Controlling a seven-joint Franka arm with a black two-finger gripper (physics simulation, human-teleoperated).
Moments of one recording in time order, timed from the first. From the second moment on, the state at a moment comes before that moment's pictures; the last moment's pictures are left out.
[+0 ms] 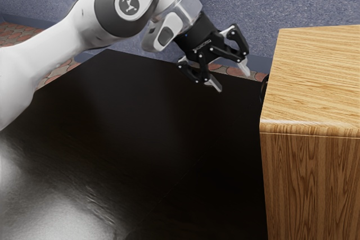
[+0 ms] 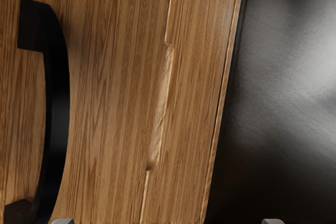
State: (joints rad) arm 0.09 0.24 -0.23 -1.24 -0.30 1.81 2.50
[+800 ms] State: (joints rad) arm 0.08 0.25 -0.22 -1.28 -0.53 1.81 2.74
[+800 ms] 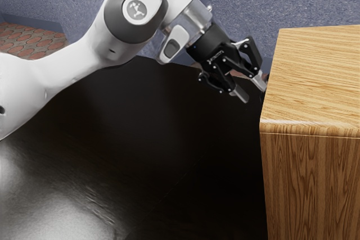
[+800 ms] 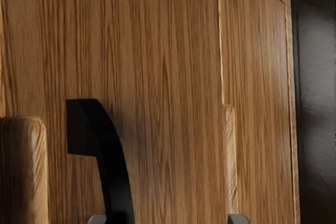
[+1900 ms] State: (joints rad) arm 0.30 0.02 -0.19 -1.56 -0.53 1.81 2.76
